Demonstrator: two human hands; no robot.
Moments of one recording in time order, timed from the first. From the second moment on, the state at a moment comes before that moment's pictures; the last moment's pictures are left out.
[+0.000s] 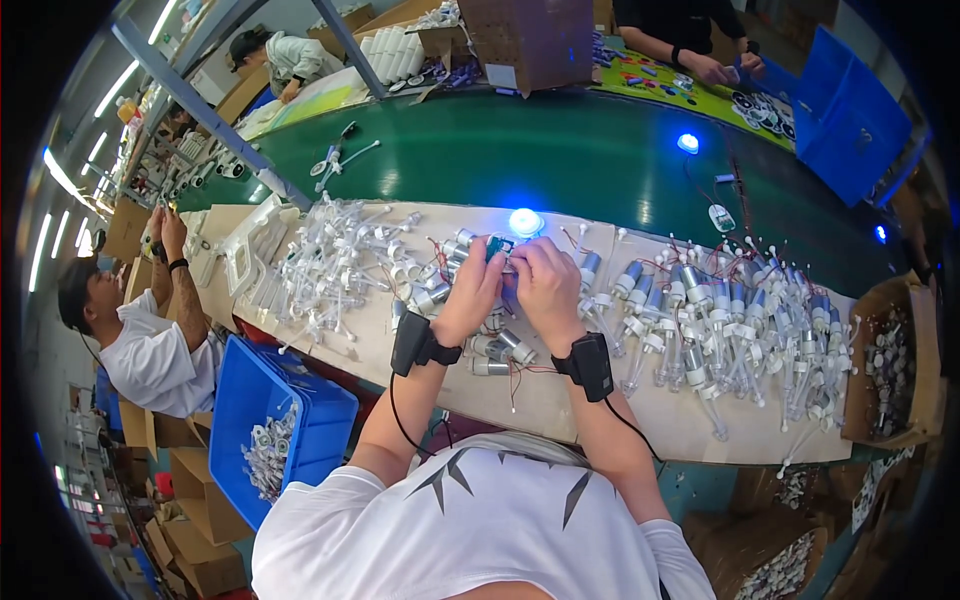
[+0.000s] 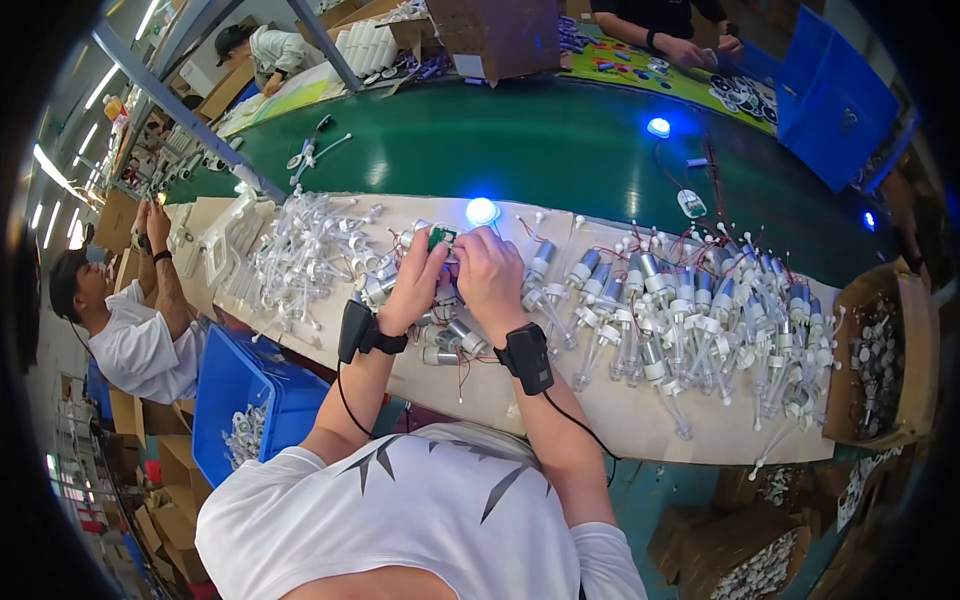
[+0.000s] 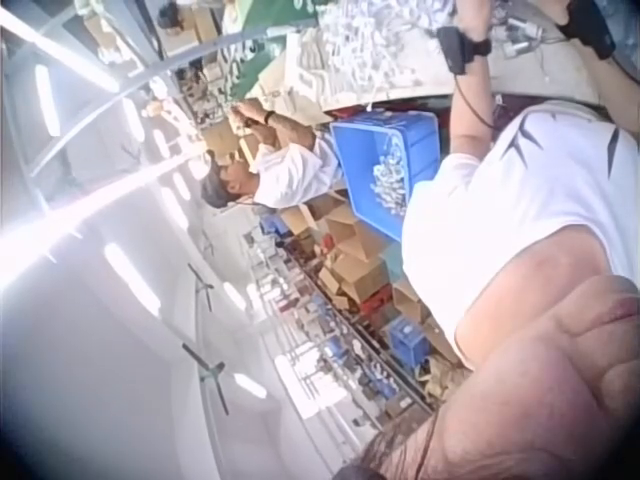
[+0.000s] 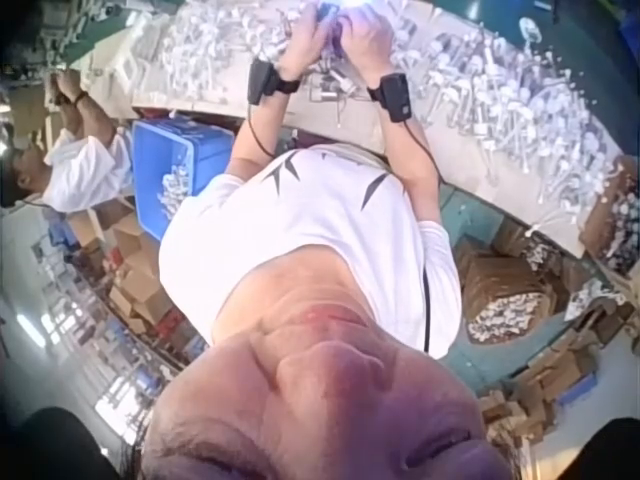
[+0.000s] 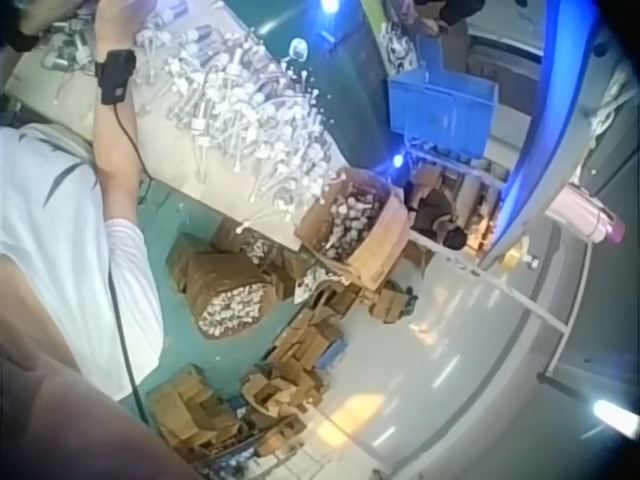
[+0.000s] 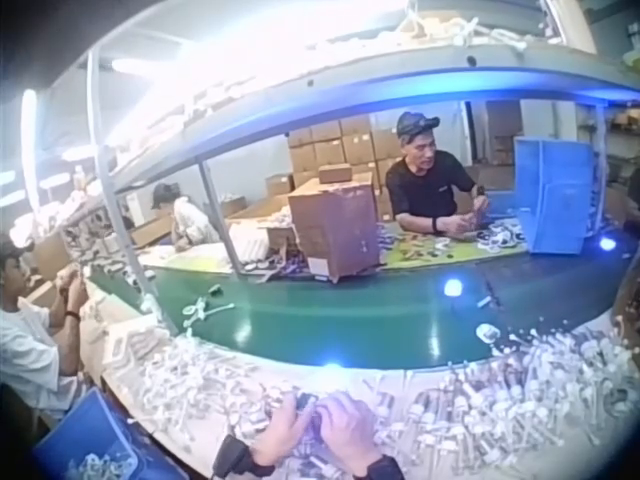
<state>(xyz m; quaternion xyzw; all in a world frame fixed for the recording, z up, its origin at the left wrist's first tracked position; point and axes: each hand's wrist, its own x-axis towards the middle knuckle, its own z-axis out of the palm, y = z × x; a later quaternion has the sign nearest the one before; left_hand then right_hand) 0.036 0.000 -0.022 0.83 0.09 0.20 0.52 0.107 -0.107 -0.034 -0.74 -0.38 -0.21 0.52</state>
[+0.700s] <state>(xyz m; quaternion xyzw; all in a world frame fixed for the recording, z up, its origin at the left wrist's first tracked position) 0.047 -0.003 -0.028 0.73 0.09 0.15 0.67 0.113 -0.108 -0.034 -0.74 -0.36 -0.23 0.52</state>
